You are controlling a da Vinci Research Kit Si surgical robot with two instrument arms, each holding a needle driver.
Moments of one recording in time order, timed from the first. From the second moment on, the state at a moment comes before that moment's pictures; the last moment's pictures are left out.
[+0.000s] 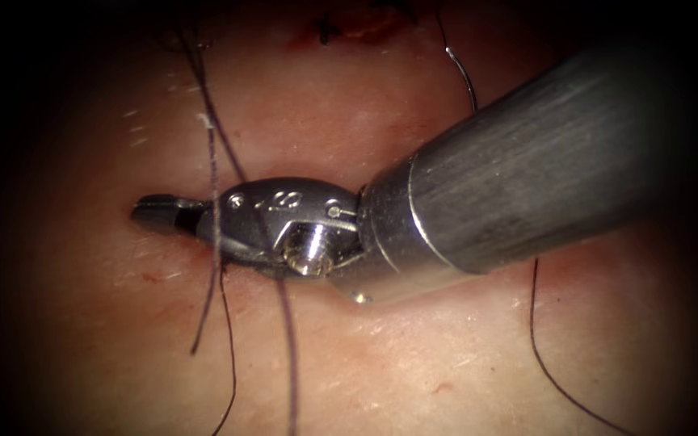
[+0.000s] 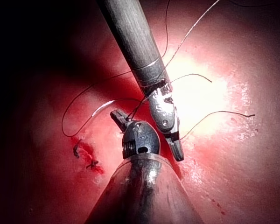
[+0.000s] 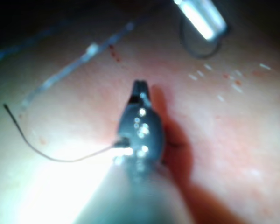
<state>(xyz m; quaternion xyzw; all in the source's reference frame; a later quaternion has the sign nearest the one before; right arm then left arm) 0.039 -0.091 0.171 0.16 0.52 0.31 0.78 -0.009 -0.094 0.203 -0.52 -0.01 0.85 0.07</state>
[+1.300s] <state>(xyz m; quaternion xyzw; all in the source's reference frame) 0.023 -0.096 0.166 0.10 0.50 0.33 0.79 -0.011 -0.118 0.215 -0.50 -0.16 0.82 0.24</state>
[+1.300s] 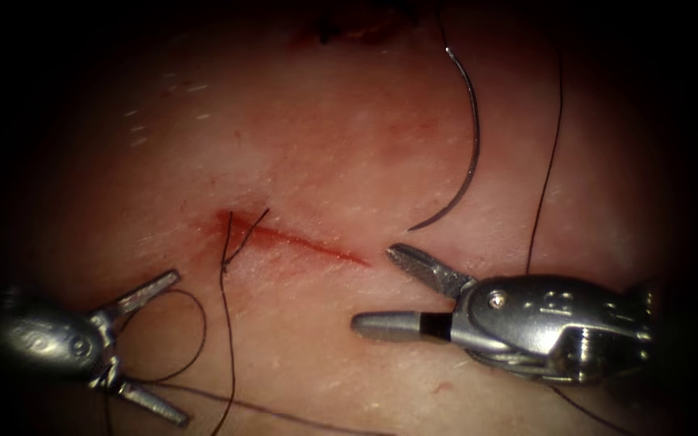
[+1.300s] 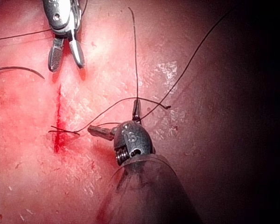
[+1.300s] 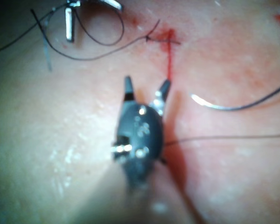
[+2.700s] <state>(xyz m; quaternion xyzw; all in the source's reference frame) 0.025 -0.098 0.167 0.11 0.49 0.32 0.80 0.002 -0.111 0.207 -0.44 -0.41 0.69 0.40</state>
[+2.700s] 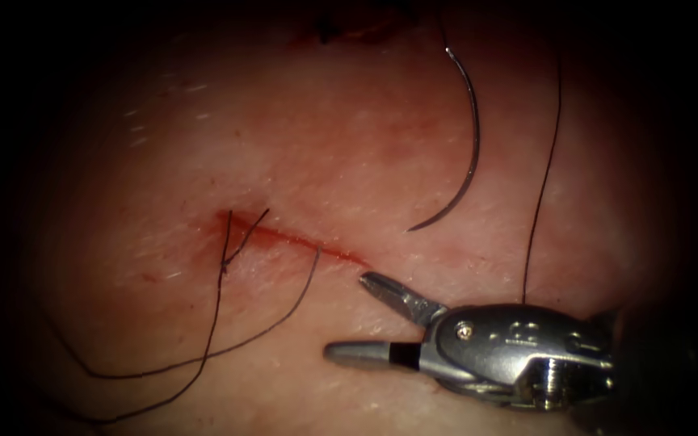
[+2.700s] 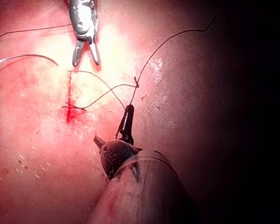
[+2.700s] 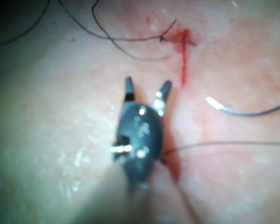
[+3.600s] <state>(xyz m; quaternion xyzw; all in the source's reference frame) 0.025 -0.098 0.167 0.12 0.49 0.32 0.80 -0.015 -0.108 0.204 -0.49 -0.24 0.78 0.31</state>
